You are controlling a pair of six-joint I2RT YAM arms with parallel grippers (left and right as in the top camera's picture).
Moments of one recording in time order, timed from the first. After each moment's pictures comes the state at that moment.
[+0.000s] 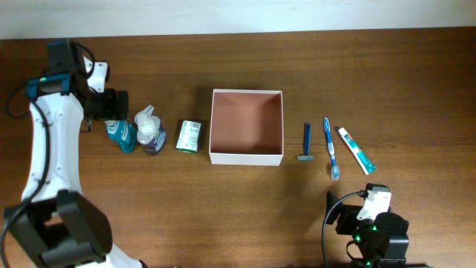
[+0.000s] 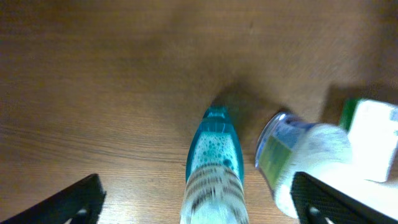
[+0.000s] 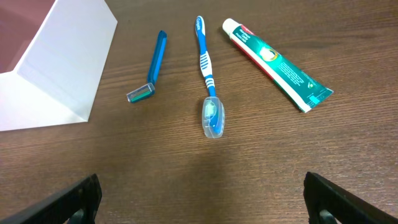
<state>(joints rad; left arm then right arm) 0.20 1.80 1.65 -1.06 -0.02 0.21 -0.05 0.01 0.17 -0.74 -0.10 0.19</state>
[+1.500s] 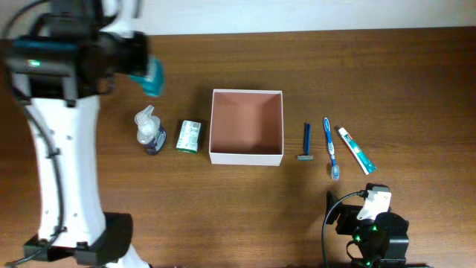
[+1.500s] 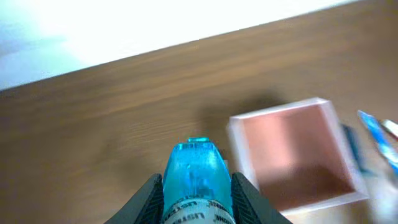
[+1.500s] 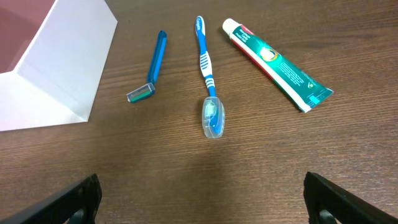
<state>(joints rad) -0.17 1.84 2.49 -1.47 0.05 0.08 -0.05 0.01 0.17 -0.74 -0.10 0.19</state>
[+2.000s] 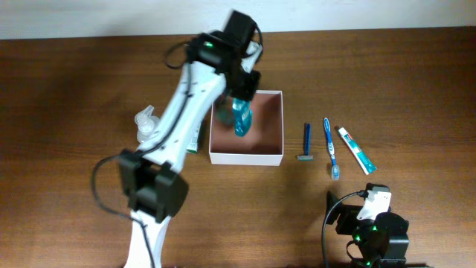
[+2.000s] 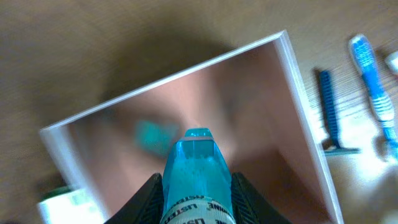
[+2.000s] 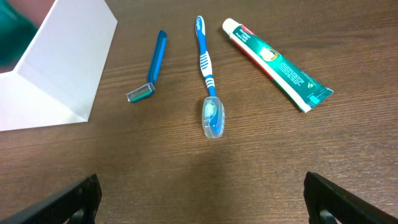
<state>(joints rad) -0.50 2.26 2.31 -1.28 0.08 -0.09 -0.05 0.01 0.17 -0.74 -0.10 0.19</state>
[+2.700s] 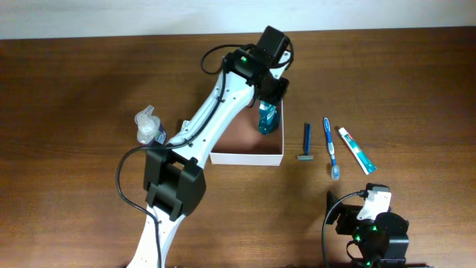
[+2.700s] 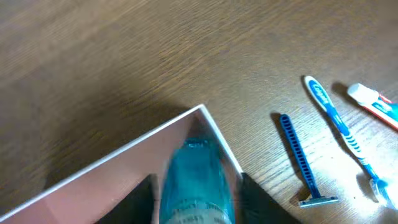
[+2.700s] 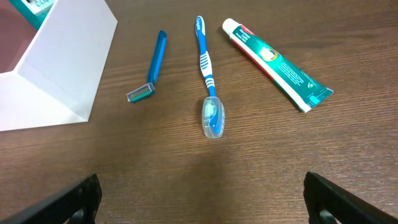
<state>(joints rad) -0.61 2.33 2.31 -1.05 0.07 -0.07 -0.05 0.01 0.17 -0.74 -0.10 0.19</state>
